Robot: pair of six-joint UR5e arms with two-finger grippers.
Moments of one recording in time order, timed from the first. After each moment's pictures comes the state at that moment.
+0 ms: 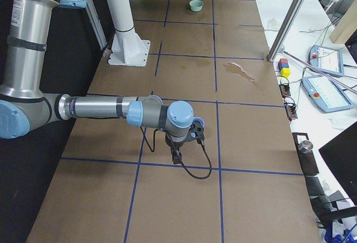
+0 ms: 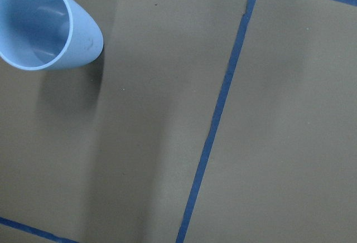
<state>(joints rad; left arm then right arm) -1.60 -1.37 -1.80 -1.44 -2.33 0.21 1.53 -1.81 1.85 -1.71 2.39 -0.31</state>
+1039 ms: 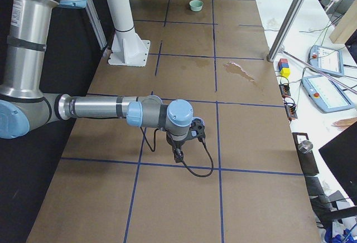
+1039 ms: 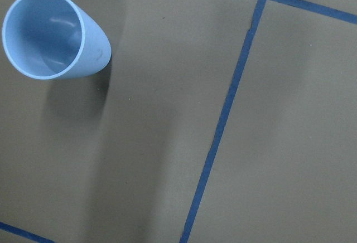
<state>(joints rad) -1.36 -1.44 -1.72 -1.69 -2.38 -0.24 1.53 -1.81 1.85 -1.67 2.40 -0.30</state>
